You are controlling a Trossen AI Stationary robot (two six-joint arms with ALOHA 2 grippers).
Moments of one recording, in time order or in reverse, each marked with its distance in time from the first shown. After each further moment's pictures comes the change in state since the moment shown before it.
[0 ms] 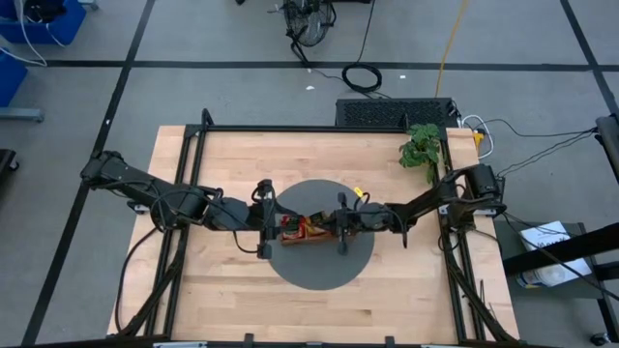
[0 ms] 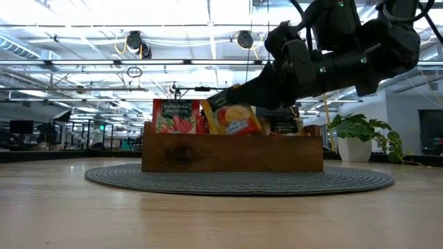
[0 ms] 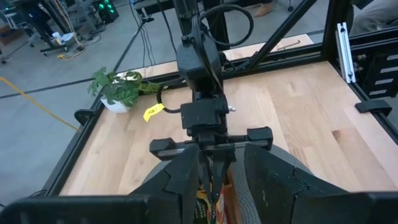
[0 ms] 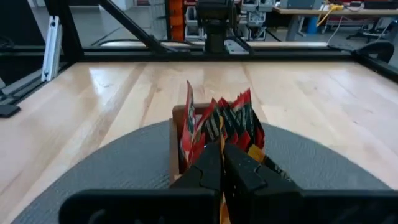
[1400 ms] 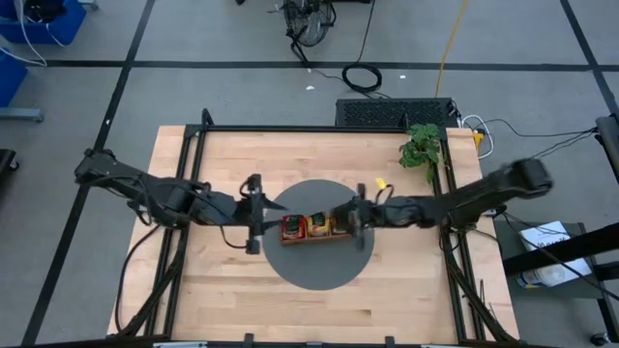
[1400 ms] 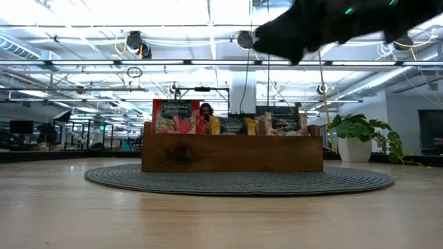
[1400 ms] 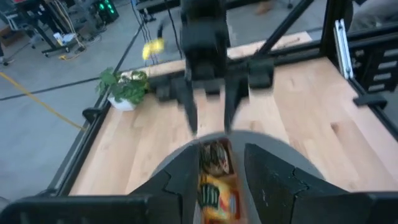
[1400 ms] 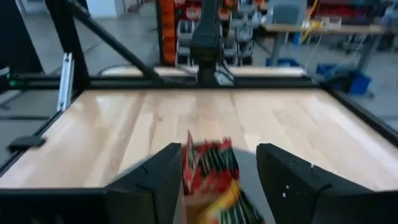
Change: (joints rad) left arm -0.004 -0.070 0.002 -0.071 -0.005 0.011; right arm 0.067 -0.392 0.001 -0.350 0.115 -0.002
